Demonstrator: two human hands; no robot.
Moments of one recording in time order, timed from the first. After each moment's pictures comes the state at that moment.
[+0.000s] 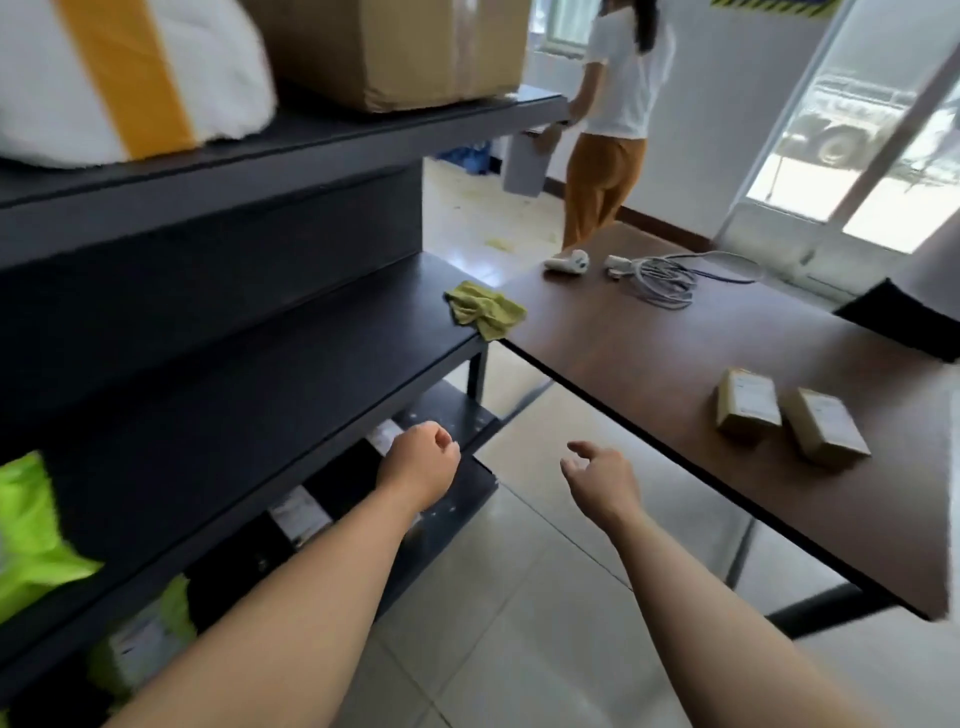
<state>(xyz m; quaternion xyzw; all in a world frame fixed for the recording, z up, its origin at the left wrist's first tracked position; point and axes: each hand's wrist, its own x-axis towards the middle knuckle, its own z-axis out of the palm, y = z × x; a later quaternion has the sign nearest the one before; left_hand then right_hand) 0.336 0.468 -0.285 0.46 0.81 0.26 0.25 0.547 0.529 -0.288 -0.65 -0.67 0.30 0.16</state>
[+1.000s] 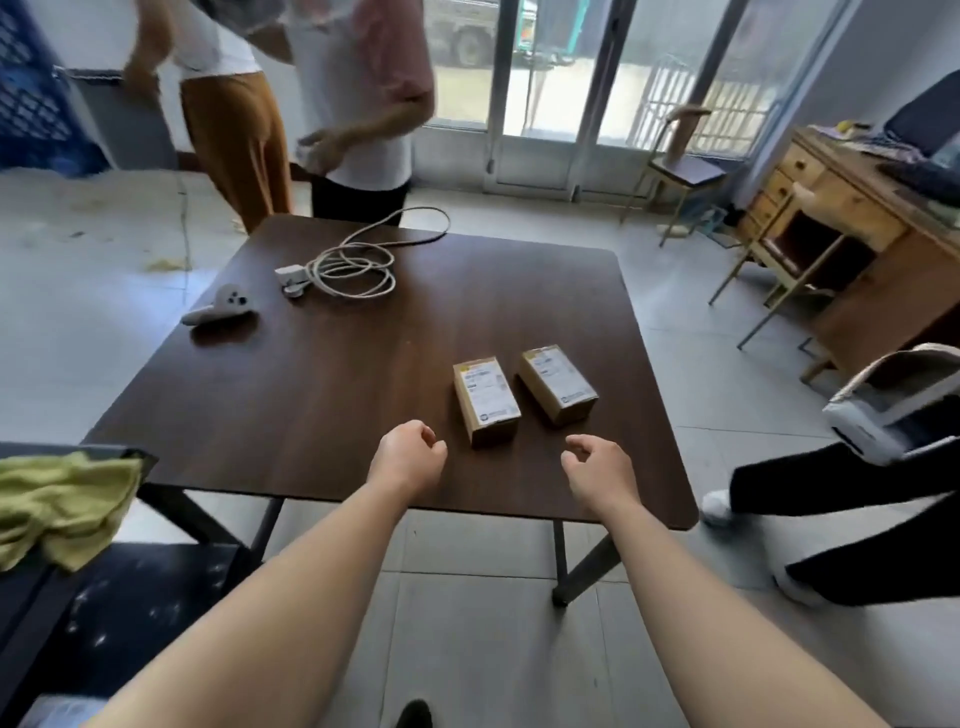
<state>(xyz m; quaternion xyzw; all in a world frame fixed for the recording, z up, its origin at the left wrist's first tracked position) 0.653 0.801 -0.311 0.68 0.63 0.13 0.34 0.863 0.699 -0.299 -0.85 -0.37 0.26 0.28</state>
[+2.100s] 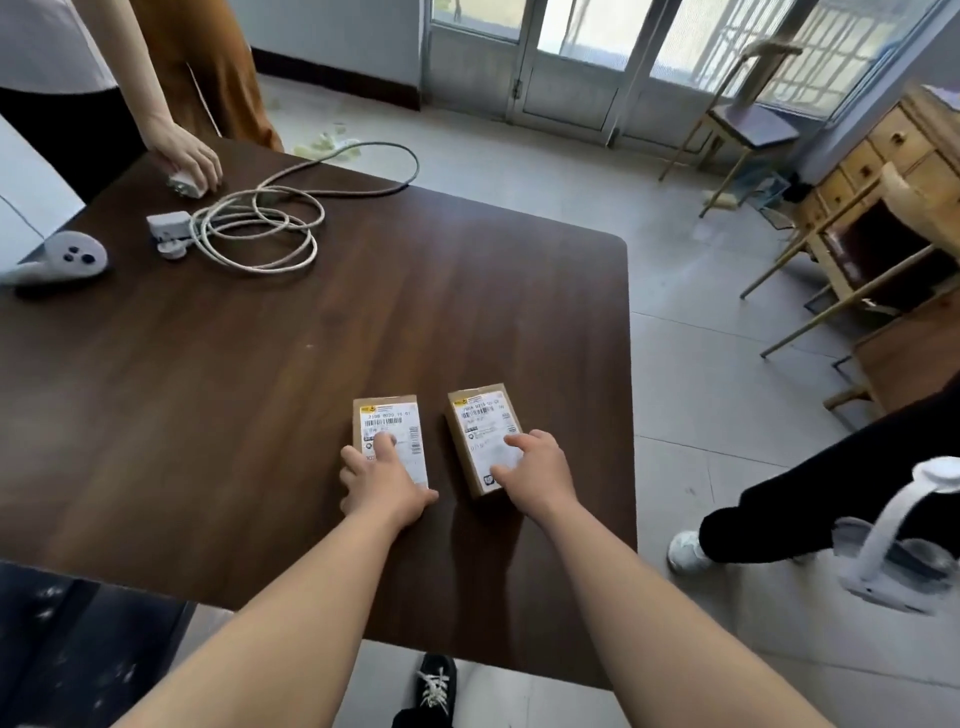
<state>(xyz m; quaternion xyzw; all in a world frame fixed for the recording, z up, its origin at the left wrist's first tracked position) 0.851 0.912 -0.407 0.56 0.75 -0.01 0.35 1.025 0.875 -0.376 -0.82 -0.45 0.33 0.13</state>
